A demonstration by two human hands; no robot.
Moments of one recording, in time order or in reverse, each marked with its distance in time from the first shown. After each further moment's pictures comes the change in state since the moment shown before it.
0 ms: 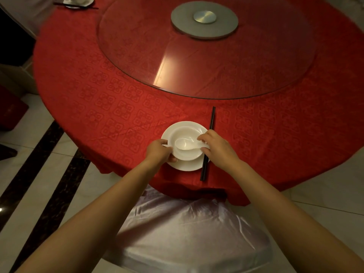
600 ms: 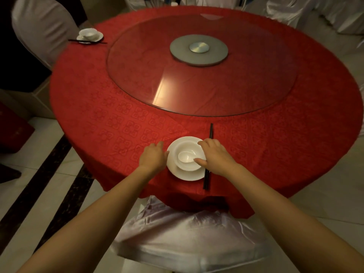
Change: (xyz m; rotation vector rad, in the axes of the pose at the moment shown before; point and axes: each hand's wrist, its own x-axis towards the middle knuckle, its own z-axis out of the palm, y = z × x) left_hand -0.023 0.024 -0.044 0.918 0.139 0.420; right_hand -0.007 -0.036 -0.025 -0.231 -0.075 0.041
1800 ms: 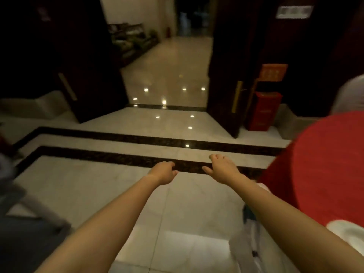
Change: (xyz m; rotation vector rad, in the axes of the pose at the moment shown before) left_hand -0.503 -0.033 0.032 -0.383 0.423 -1.242; right_hand -0.213 -0.281 0.042 -0.218 -0.289 -1.306
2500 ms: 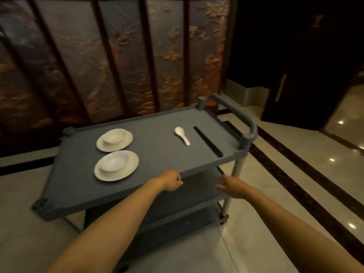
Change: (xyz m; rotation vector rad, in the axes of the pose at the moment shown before) left_hand -0.439 -0.395 -0.011 -0.286 0.165 -0.897; right_hand -0.118 -0.521 0.175 -0.180 -0.585 -0.896
